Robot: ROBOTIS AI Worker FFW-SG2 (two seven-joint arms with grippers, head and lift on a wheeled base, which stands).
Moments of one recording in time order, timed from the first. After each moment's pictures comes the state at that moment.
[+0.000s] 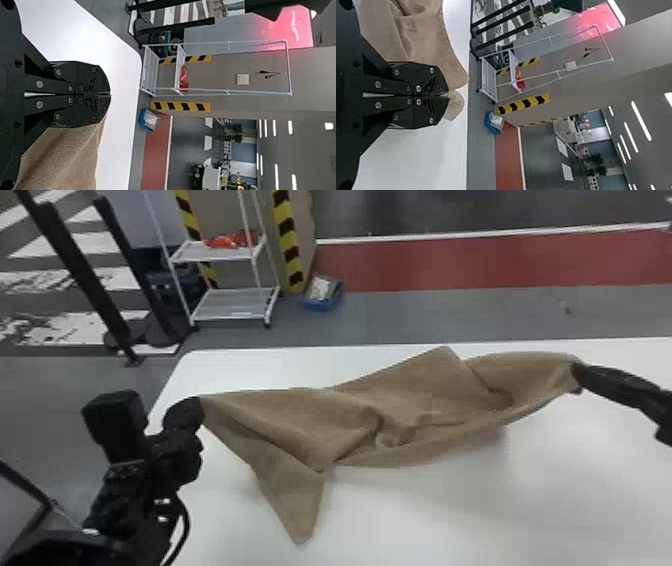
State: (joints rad) left arm 0.42 0.16 0.17 -2.27 0.27 0.57 0.25; right arm 0.04 0.00 -0.40 -2.17 0.02 0.95 0.91
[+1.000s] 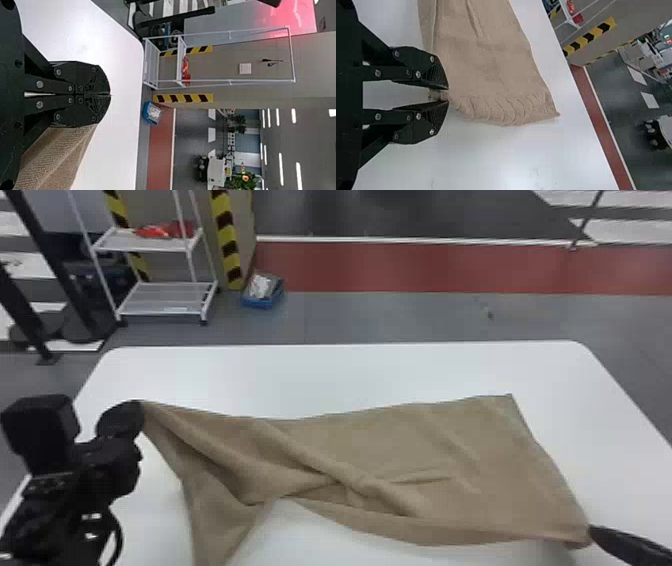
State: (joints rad) left arm 0.42 0.15 0.13 -2.27 0.22 0.58 0.23; right arm 0.42 0.00 -0.69 -2.36 0.02 1.22 0.97
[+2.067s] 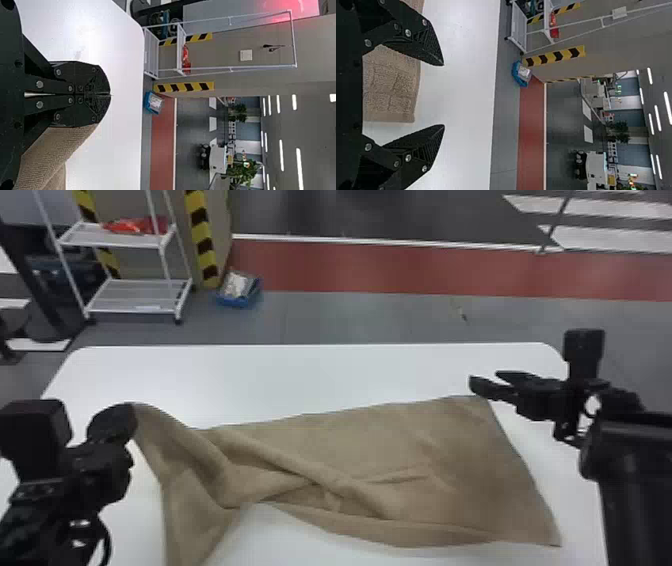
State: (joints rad) left arm 0.41 0.16 0.07 -2.25 0.18 0.57 0.21; right arm -0.30 -0.11 -0.37 -1.43 0.28 0.58 0.79
